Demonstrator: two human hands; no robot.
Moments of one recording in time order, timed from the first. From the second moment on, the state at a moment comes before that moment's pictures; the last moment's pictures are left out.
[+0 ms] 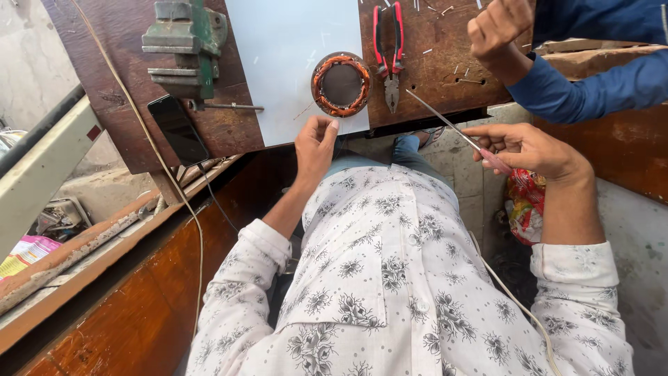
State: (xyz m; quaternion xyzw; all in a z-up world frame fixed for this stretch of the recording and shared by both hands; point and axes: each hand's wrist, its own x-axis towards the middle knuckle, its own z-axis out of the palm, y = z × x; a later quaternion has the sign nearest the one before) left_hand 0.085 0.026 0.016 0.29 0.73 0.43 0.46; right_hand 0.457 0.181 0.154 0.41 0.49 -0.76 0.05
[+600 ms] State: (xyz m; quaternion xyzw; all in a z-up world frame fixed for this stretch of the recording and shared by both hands) left_hand 0.090 -0.054 0.129 0.26 0.67 0.32 0.61; right_hand 0.384 0.179 0.113 0.17 0.46 -0.84 0.24
